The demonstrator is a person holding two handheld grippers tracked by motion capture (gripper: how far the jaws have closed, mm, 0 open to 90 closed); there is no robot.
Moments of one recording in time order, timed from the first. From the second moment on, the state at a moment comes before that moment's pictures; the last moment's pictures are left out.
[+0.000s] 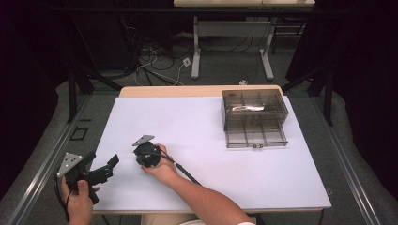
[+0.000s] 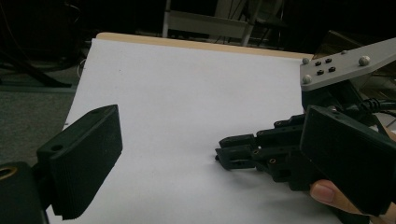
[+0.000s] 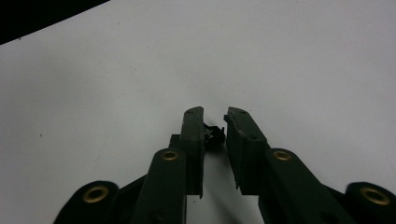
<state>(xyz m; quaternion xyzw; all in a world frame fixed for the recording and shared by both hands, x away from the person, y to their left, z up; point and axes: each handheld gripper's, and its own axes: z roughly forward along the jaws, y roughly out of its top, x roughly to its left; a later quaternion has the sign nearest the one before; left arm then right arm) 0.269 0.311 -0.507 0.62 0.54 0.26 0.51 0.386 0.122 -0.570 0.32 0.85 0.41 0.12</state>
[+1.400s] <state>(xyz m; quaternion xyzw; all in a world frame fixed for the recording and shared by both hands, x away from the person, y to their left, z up) 0.272 0.305 -0.511 0.64 0.53 0.26 0.49 0.396 0.046 -0.538 0.36 0.80 0.45 0.15</state>
